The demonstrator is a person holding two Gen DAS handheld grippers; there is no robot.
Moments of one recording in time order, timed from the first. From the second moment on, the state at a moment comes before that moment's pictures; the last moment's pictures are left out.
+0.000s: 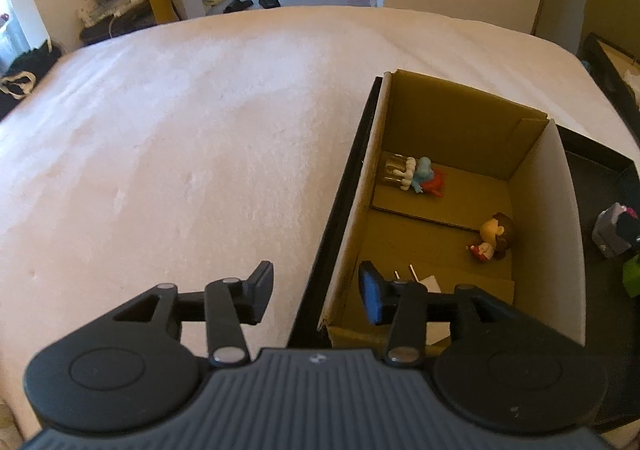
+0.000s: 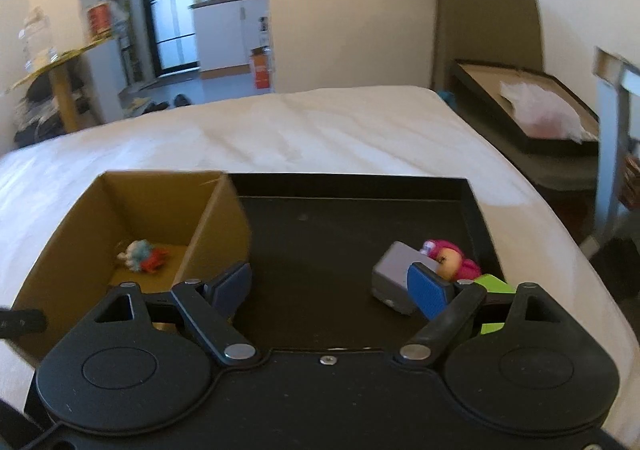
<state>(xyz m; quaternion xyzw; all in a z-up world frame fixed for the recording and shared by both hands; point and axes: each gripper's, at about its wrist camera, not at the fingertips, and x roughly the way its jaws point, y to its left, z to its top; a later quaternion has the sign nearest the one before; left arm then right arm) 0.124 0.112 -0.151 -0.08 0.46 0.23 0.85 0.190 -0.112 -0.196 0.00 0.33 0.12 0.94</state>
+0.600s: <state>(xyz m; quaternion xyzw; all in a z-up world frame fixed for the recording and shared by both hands) 0.131 0.085 -0.148 0.01 0.47 0.26 0.84 0.218 -0.168 -0.229 0.04 0.37 -0.01 0.93</state>
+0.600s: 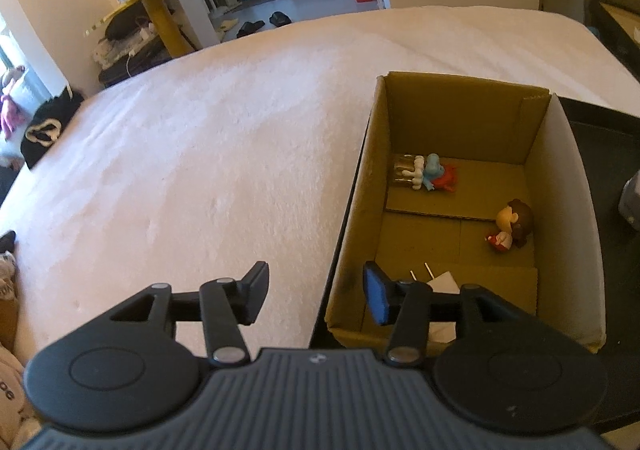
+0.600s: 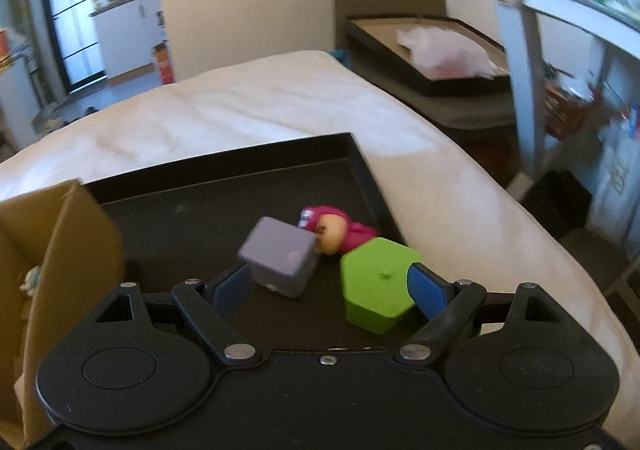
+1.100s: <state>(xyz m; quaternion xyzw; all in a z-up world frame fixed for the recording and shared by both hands) 0.139 0.068 -0.147 0.06 0.48 0.28 0.83 0.234 -0.193 -0.247 0.06 0.40 -0.03 0.91</state>
